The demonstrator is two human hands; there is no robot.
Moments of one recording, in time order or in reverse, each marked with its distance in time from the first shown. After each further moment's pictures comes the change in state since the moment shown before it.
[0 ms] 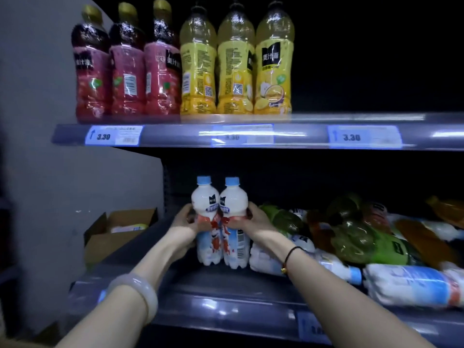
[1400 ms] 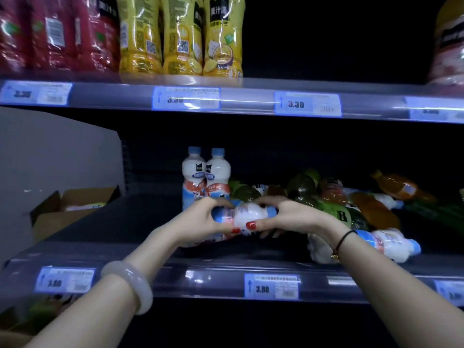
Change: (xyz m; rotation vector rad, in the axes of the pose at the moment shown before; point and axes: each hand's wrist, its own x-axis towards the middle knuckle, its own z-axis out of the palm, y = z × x) left_hand -0.048 0.006 0.098 0.833 -0.450 0.464; right_hand -0.073 0.014 -0.138 -0.436 -0.295 0.043
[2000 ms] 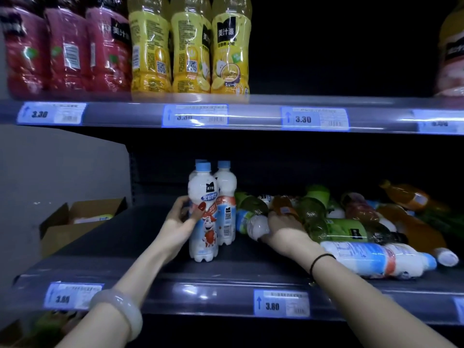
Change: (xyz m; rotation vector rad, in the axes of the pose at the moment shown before) left_hand -0.010 -0.044 -0.004 -0.827 0.447 -0.225; right_hand 0.037 0.016 0.033 -0.748 0.324 0.268
